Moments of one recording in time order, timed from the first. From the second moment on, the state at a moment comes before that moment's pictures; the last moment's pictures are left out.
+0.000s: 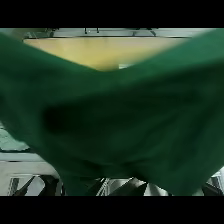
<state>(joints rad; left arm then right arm) 0.70 -0.97 1.62 -0.03 -1.72 -1.10 -0.53 -0.69 1.45 -0.56 1.26 1.14</state>
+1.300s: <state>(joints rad) 0.22 -2.21 2.02 0.69 -1.58 -1.13 -0.35 -1.67 1.07 -0.46 0.99 0.75</state>
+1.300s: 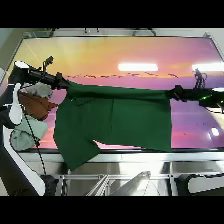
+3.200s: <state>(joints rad) 0.44 -1.50 0.82 1.03 -1.56 -1.21 -0.39 -1.29 0.39 -0.78 1.19 1.05</state>
